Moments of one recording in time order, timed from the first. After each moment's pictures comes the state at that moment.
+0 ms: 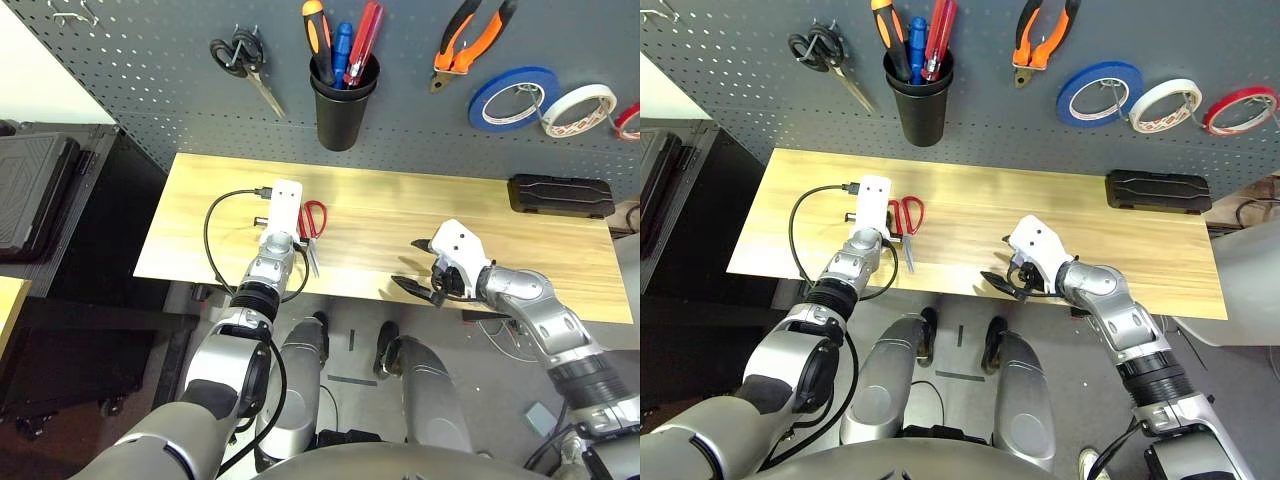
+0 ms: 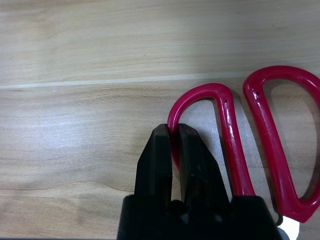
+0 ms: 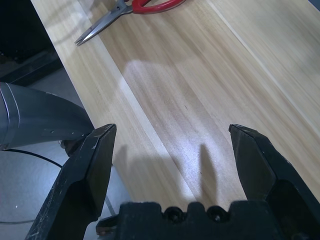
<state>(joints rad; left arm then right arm) -0.70 0.04 0.05 0.91 0.07 0.25 0.16 -0.20 -0.50 0.18 0.08 0.07 0.20 0.79</state>
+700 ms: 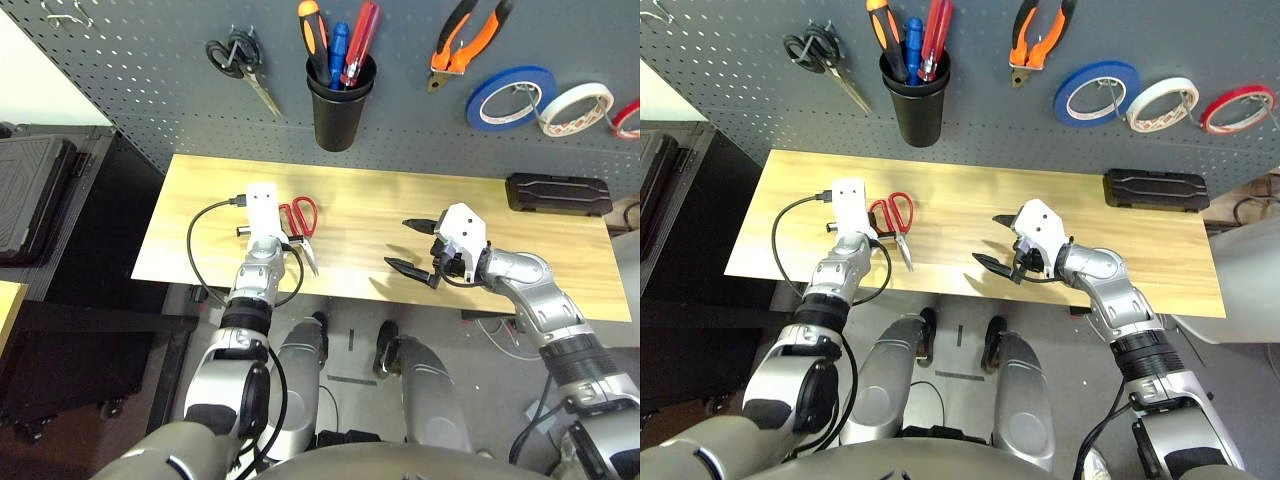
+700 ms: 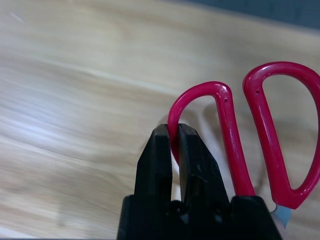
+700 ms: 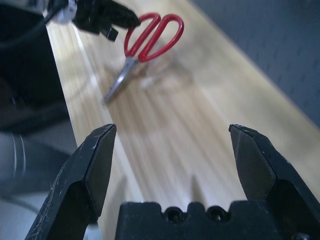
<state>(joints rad) -0.45 0.02 0.15 0.29 -0.05 0.43 0.17 -0.31 -0.44 0.09 0.25 0.23 -0.10 0.94</state>
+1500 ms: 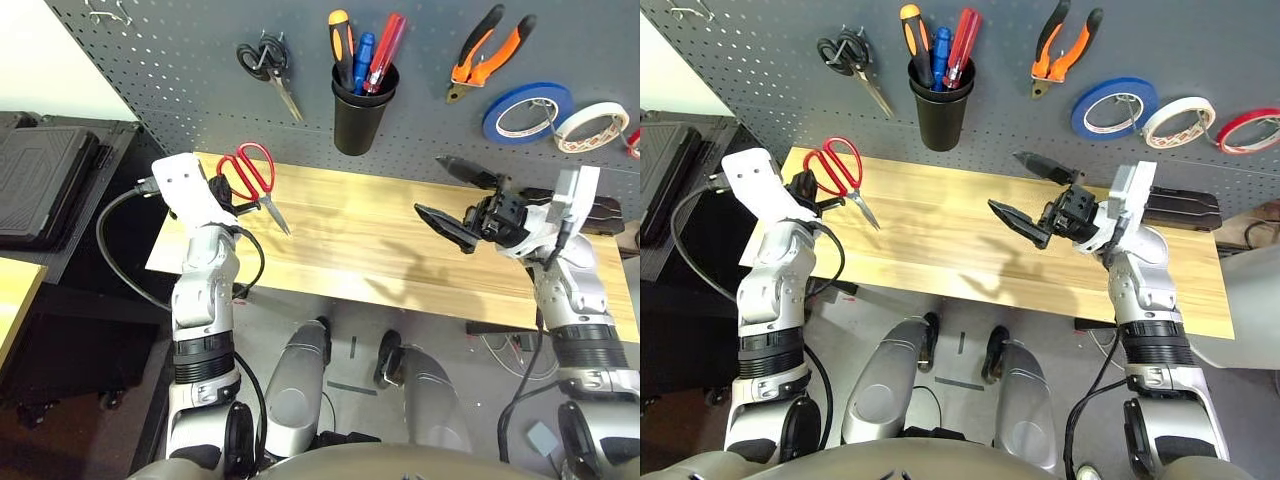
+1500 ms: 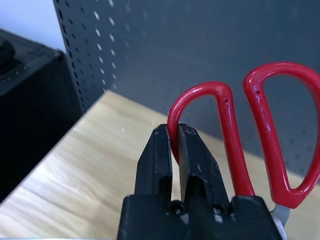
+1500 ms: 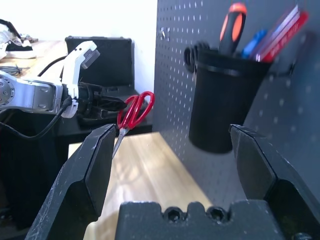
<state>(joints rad) -0.39 0.08 0.27 -0.14 -0.16 0.49 0.14 -0.35 -0.40 -0.13 0.15 0.58 -0.23 1.15</state>
